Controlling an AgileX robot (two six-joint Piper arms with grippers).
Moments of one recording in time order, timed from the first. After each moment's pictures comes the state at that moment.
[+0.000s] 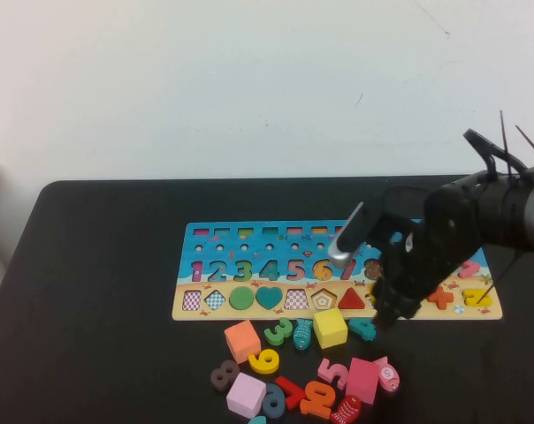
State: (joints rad) right arm 0.47 2.02 -1.28 0.03 0.57 -0.53; left arm -0.05 -0.01 0.02 -0.09 0.35 0.10
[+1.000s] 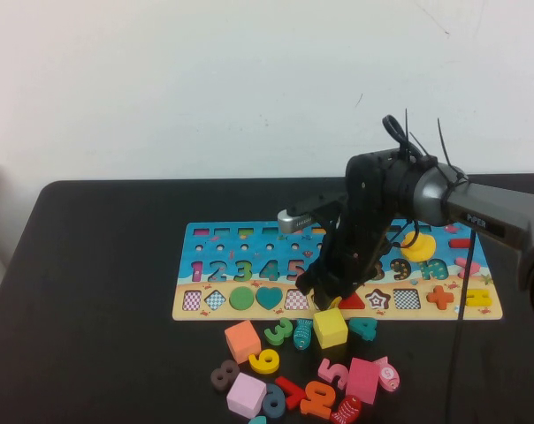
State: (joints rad) right arm 0.49 2.47 -1.94 0.21 0.99 -0.22; left arm -0.05 -0.01 0.02 -0.09 0.35 0.10
